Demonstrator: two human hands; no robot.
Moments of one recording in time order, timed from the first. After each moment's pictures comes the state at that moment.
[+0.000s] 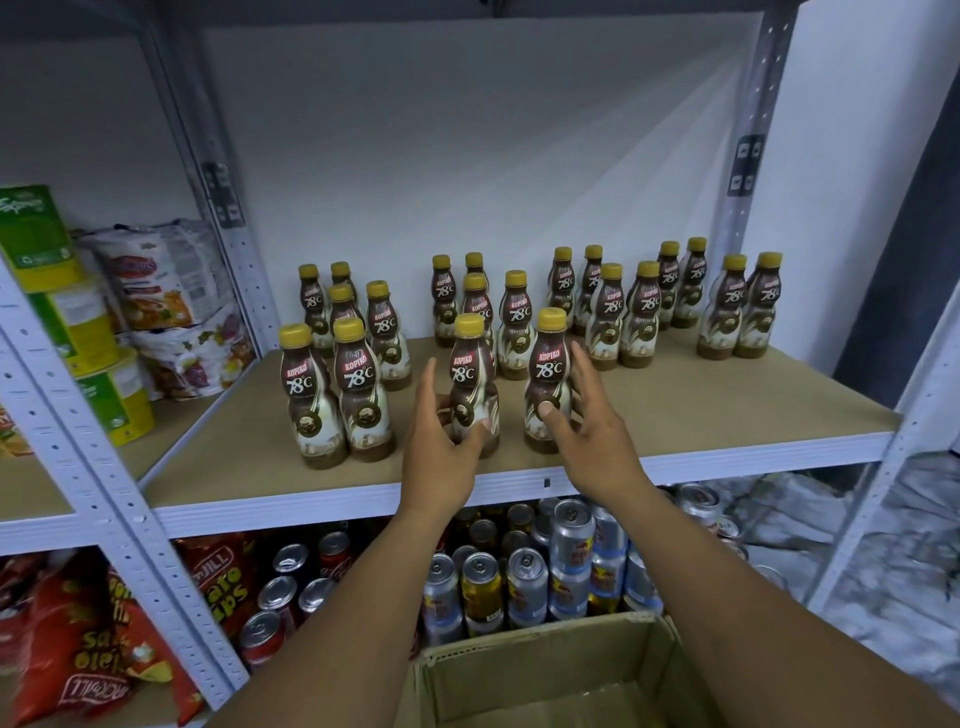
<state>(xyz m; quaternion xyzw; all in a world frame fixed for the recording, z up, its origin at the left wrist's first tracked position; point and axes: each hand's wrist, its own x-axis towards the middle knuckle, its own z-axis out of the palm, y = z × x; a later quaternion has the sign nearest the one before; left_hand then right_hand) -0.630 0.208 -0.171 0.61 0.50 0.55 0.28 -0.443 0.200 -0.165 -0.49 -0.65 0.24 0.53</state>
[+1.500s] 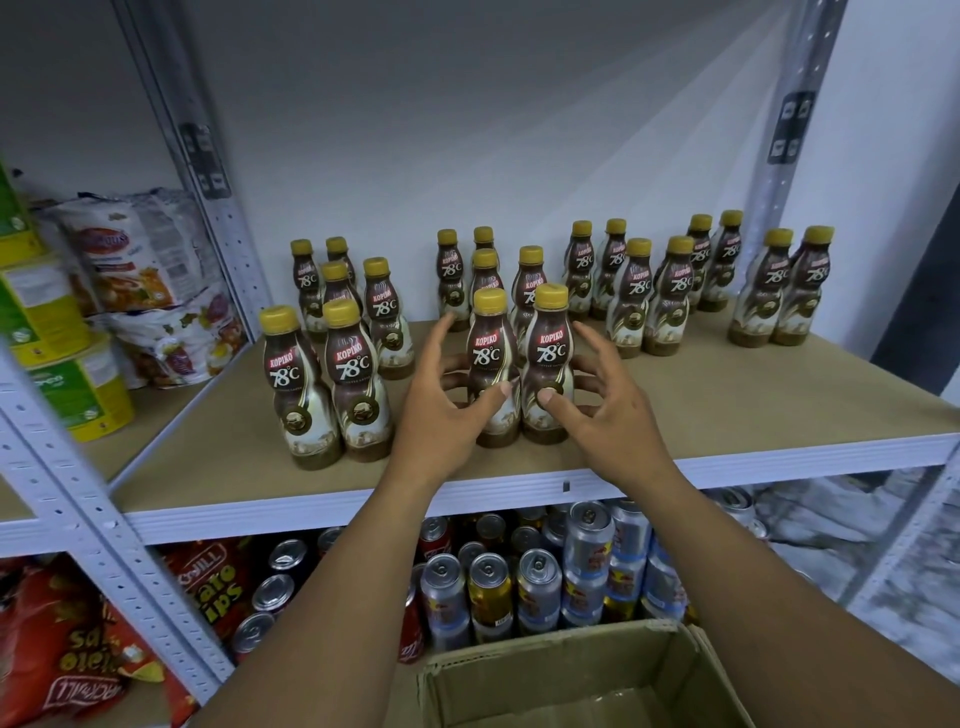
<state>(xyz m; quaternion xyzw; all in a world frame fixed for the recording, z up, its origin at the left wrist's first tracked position) -0.637 0.242 -0.147 0.65 0.44 0.55 0.29 -0.438 0.230 -0.165 -0.48 -0.65 0.19 0.55</state>
